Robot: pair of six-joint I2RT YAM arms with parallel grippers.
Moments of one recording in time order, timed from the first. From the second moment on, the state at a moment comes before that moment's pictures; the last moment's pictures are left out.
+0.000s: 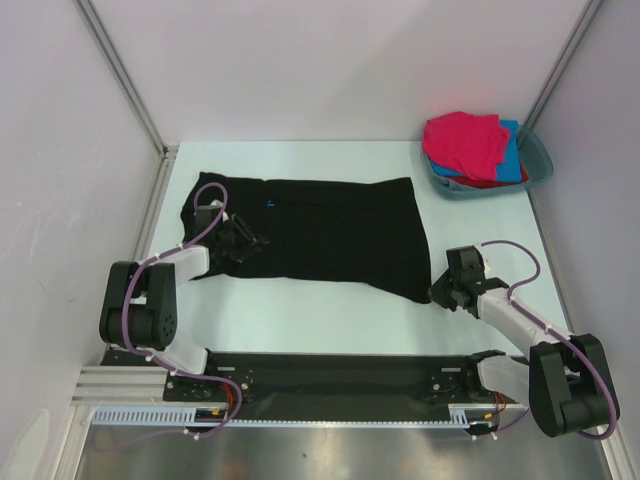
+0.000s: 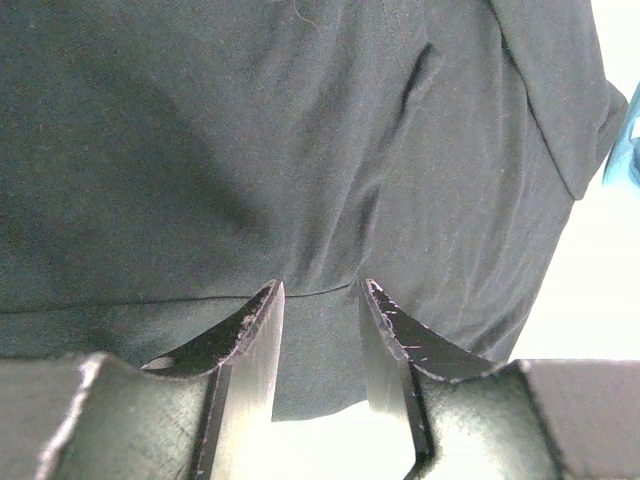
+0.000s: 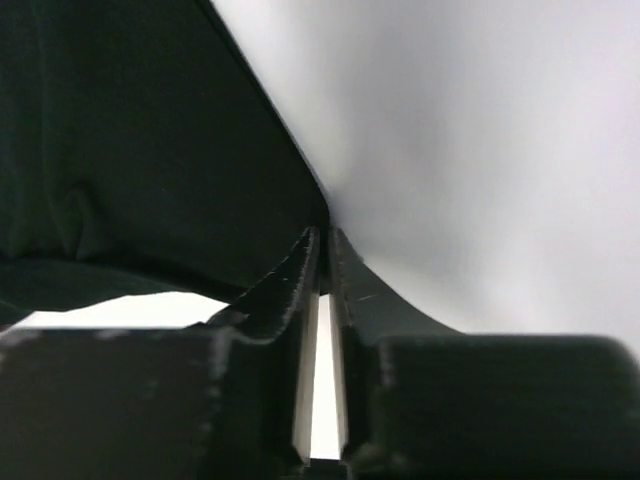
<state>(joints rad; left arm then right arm) -0.06 1.56 0.71 0.06 0.32 -0.83 0.21 1.12 0.44 -0.32 0.06 0.92</state>
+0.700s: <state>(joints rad) -0.06 1.57 0.73 0.05 0.32 -0.83 0.18 1.25 0.75 -0.35 0.04 0.78</state>
